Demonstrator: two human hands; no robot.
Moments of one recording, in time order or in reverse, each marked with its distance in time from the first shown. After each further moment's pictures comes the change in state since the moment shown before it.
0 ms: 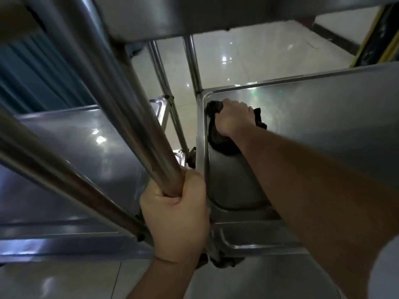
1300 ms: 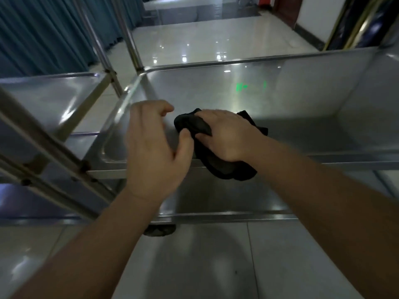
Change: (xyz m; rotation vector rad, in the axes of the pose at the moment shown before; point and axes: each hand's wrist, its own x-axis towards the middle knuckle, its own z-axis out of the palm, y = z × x) left_hand -0.104 -0.021 0.125 0.636 -0.281 0.774; right_hand -0.154 0.226 -0.074 0.034 -0.107 -0.535
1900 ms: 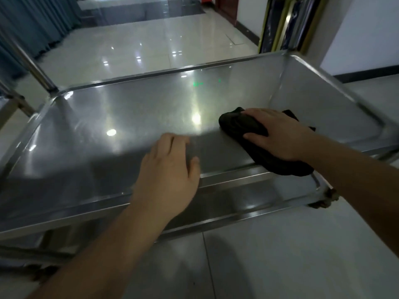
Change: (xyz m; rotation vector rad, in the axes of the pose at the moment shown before) left_hand 0.022 0.117 0.120 0.098 -0.674 -0.132; right_hand -0.141 0.220 -0.108 -0.042 0.069 0.309
